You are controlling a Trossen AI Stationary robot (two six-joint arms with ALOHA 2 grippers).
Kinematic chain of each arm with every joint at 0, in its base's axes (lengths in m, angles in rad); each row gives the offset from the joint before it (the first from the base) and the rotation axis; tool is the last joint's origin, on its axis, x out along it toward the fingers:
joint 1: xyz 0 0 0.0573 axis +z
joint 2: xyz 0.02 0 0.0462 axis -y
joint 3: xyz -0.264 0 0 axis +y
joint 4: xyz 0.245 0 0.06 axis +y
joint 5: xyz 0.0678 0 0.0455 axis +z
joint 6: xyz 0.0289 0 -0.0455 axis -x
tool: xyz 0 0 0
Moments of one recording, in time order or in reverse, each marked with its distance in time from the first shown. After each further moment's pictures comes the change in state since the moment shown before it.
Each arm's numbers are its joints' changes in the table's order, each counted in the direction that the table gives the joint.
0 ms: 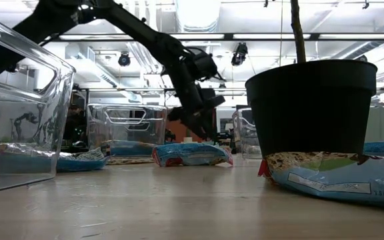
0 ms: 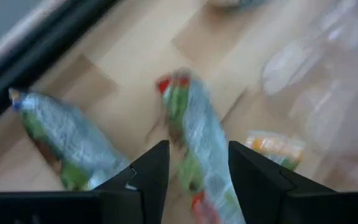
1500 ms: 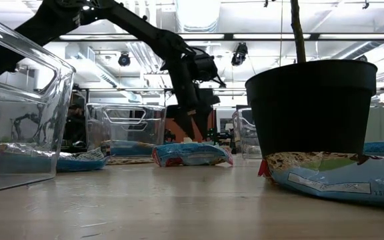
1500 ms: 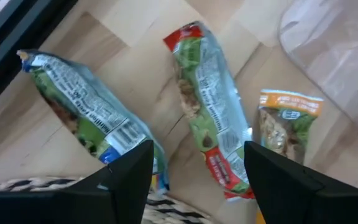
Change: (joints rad) left arm 0.007 -0.018 -0.080 0.197 -0.005 -0.038; right arm 0.001 -0.003 0.000 0.000 -0.001 0.001
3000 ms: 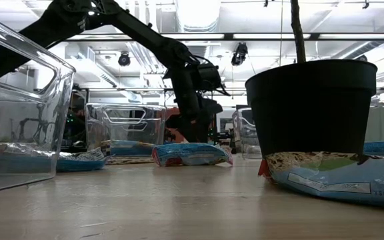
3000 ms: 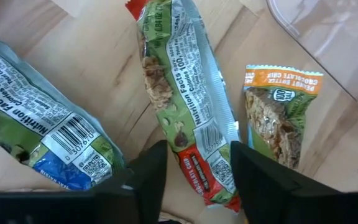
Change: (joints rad) left arm -0.021 -0.057 0.004 -0.004 -0.072 -0.019; right arm 0.000 0.000 0.000 0.000 0.007 0.015
